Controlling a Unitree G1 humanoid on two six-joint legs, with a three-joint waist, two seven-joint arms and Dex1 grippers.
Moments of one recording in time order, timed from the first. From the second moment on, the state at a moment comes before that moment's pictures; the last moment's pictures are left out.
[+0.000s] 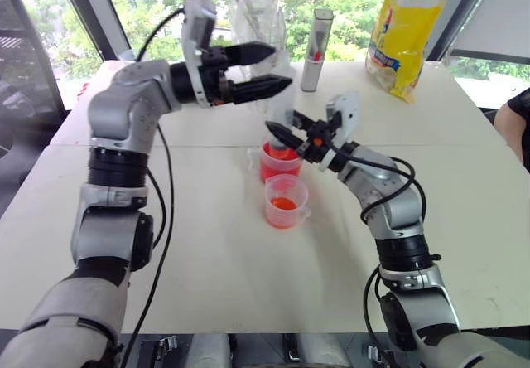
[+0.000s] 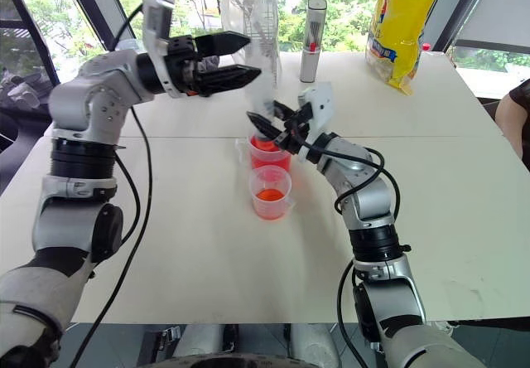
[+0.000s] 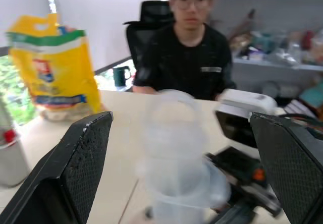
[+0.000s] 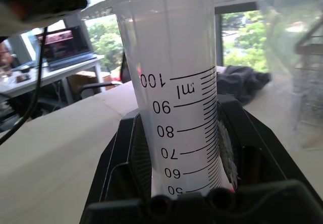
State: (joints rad) left arm -1.09 0.45 0.06 0.29 -0.52 0.60 -1.14; right arm -0.61 -0.22 0.05 -0.04 0.32 0.36 0.66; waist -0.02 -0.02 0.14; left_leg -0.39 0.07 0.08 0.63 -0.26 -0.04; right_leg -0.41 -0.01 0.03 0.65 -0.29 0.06
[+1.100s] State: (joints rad) left arm -1.00 0.54 0.11 0.20 -0.60 0.67 -1.06; right arm -0.66 -0.33 -0.03 -0.35 0.51 0.59 0.59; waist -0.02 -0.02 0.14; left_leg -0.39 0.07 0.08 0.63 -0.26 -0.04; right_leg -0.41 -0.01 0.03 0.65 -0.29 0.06
